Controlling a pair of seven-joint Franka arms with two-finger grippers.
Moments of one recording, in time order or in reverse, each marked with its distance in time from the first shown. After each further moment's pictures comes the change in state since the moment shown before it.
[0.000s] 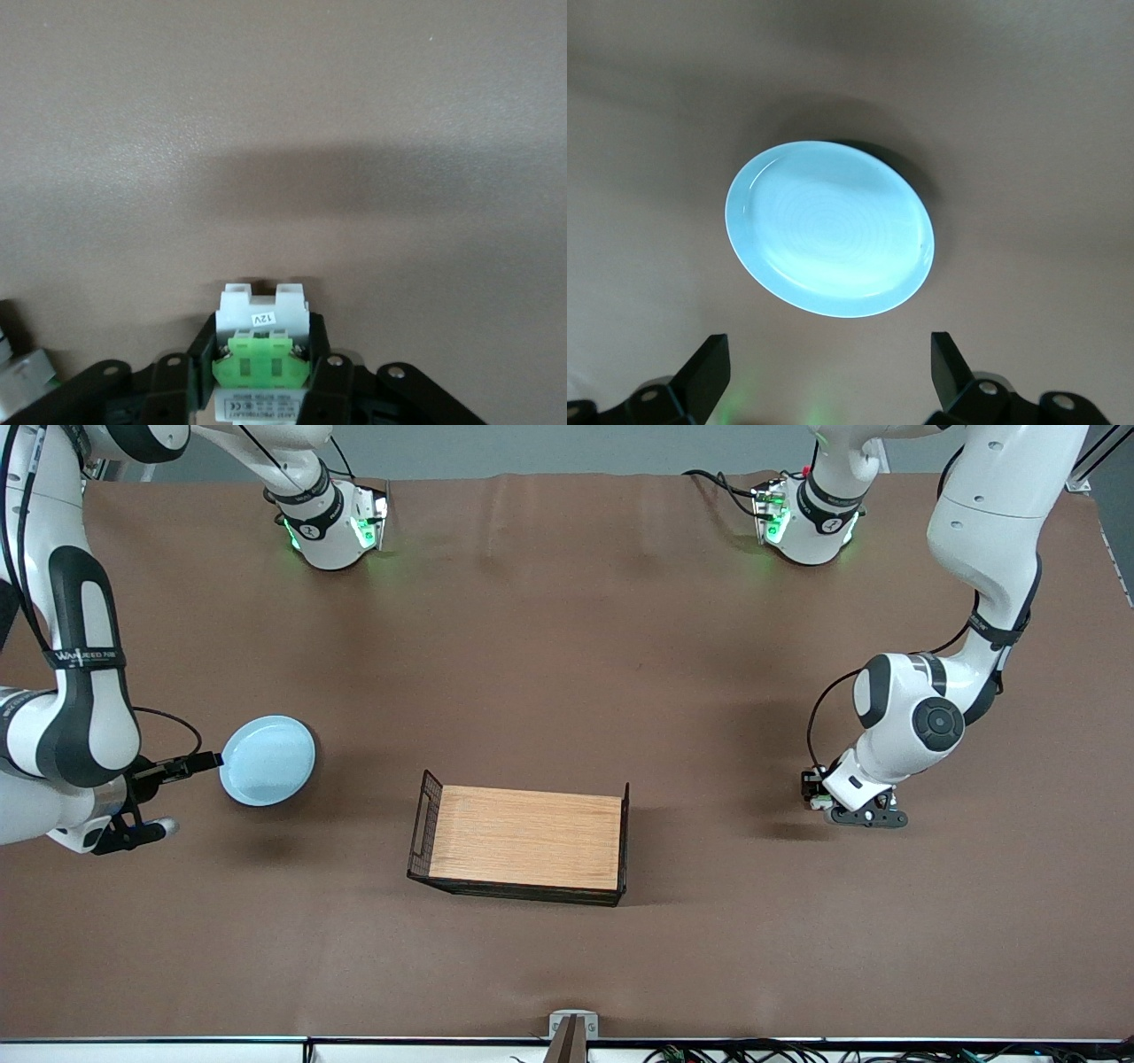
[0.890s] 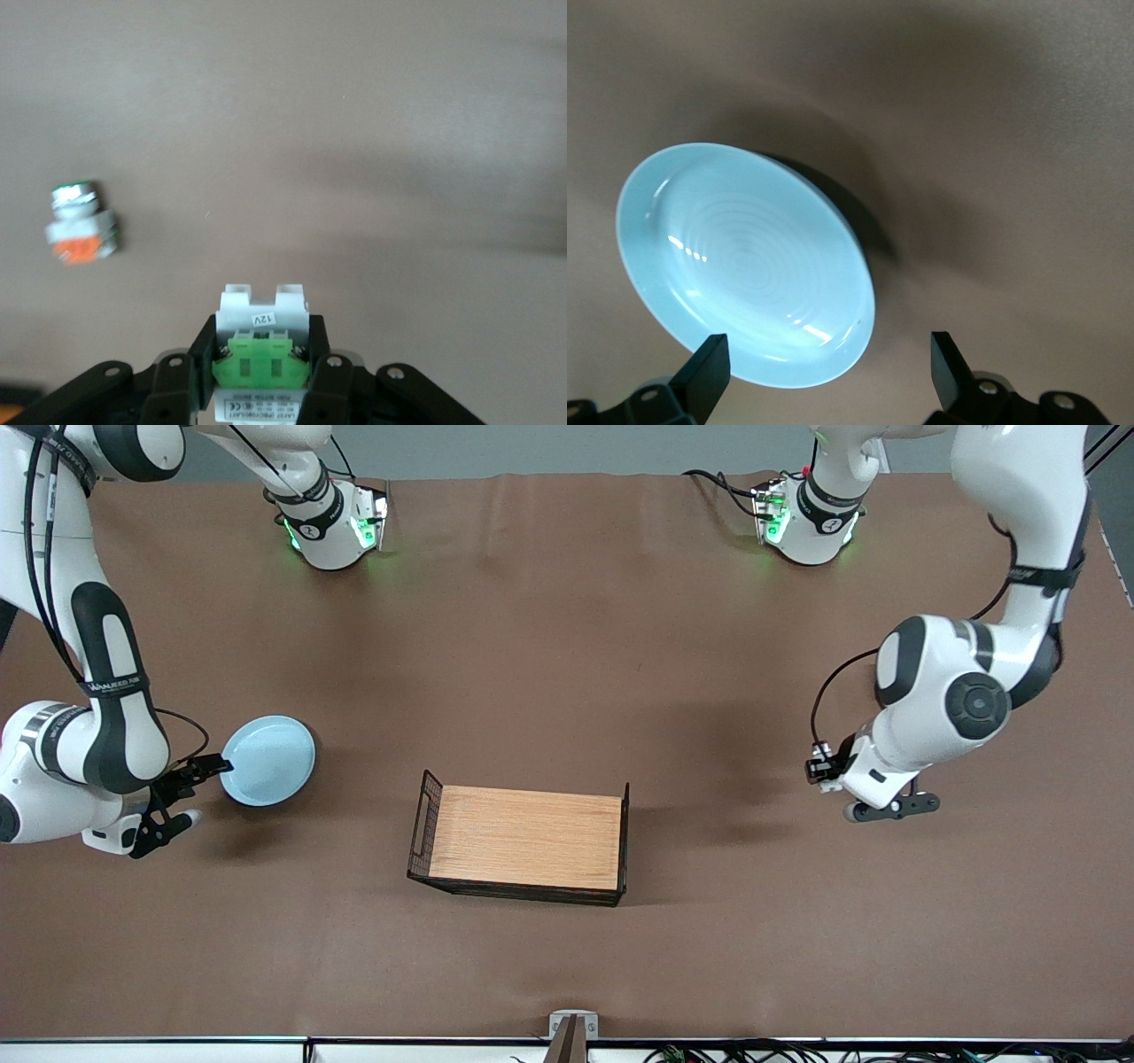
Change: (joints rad) left arm -0.022 -0.212 -0.052 0.199 0.000 -0.535 -0.322; right arm -0.050 0.069 -0.008 -0.116 -0.008 0.251 -0.331
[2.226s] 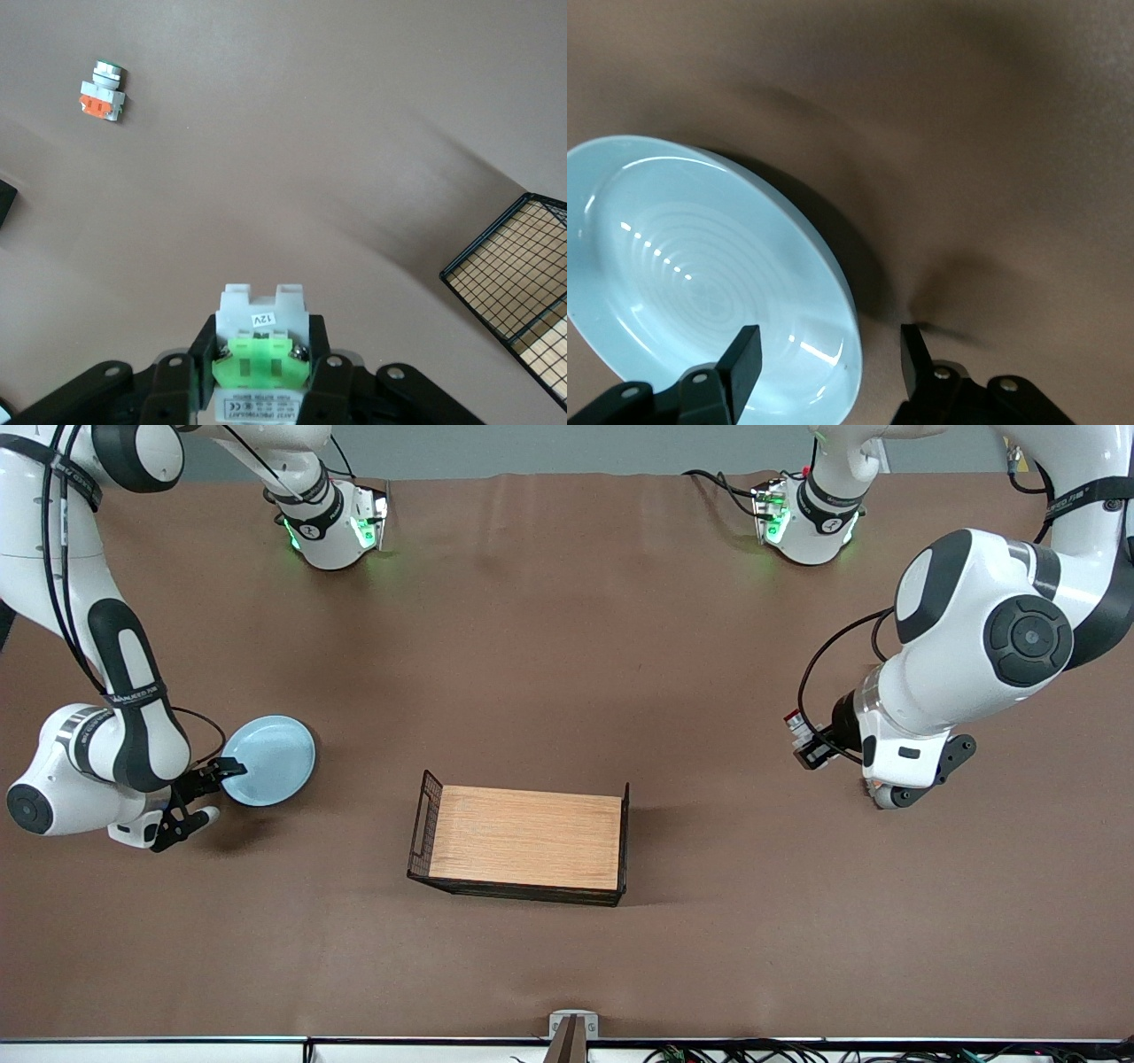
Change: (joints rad) left arm -0.003 -0.022 -0.137 0.303 -0.014 -0.305 -0.596; right arm -0.018 0.031 0.001 -0.084 0.019 0.112 -0.008
